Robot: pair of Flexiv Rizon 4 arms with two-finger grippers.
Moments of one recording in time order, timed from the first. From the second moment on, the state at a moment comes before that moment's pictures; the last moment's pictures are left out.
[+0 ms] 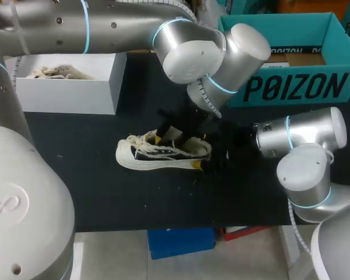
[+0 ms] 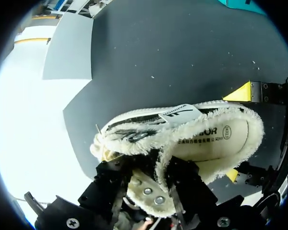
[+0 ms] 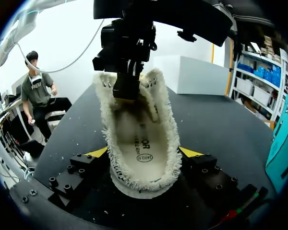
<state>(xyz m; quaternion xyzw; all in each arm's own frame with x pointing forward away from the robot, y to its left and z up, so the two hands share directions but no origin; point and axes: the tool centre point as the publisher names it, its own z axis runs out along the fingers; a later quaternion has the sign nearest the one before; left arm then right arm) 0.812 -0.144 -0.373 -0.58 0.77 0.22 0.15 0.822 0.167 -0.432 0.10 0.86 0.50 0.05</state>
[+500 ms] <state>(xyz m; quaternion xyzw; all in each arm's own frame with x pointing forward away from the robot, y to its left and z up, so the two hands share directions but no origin) 0.805 -0.149 -0.360 -0.59 0.76 0.19 0.19 0.822 0.166 -0.432 0.10 0.86 0.50 0.05</state>
